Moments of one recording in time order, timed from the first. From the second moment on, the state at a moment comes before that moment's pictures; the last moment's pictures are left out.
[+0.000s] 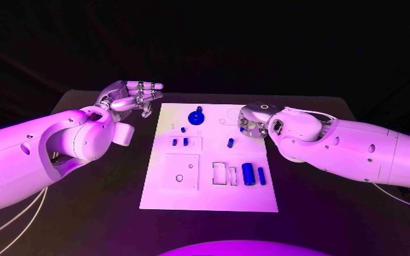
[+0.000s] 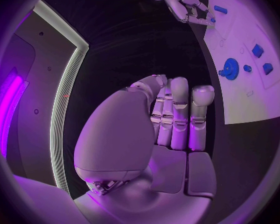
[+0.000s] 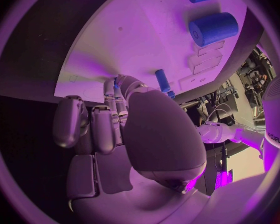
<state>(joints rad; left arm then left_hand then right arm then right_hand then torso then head) 1.17 -0.96 0.03 1.60 -0.12 -0.32 0.24 1.49 -0.20 0.42 0.13 0.33 1.07 0.16 0.08 0.13 1.21 0.08 0.17 0.19 1.25 0.01 0.97 0.57 0.12 1.19 0.10 1.06 1.08 1.18 -0.79 -0.12 1.48 -1.74 -0.23 -0.30 1.53 -0.16 0.31 0.21 0.30 1.11 0.14 0.11 0.11 1.16 0.07 0.16 0.15 1.47 0.00 1.37 1.25 0.09 1.41 0.10 1.22 1.31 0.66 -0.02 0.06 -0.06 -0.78</state>
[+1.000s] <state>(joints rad) 1.17 -0.95 0.03 1.59 -0.13 -0.30 0.22 1.50 -0.19 0.42 0.11 0.33 1.07 0.16 0.08 0.13 1.21 0.09 0.17 0.20 1.25 0.01 0.97 0.56 0.12 1.19 0.09 1.05 1.07 1.16 -0.78 -0.12 1.46 -1.73 -0.25 -0.29 1.51 -0.14 0.42 0.13 0.22 1.17 0.13 0.12 0.13 1.24 0.06 0.14 0.13 1.46 -0.01 1.39 1.26 0.08 1.44 0.09 1.31 1.31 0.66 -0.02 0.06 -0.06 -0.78</state>
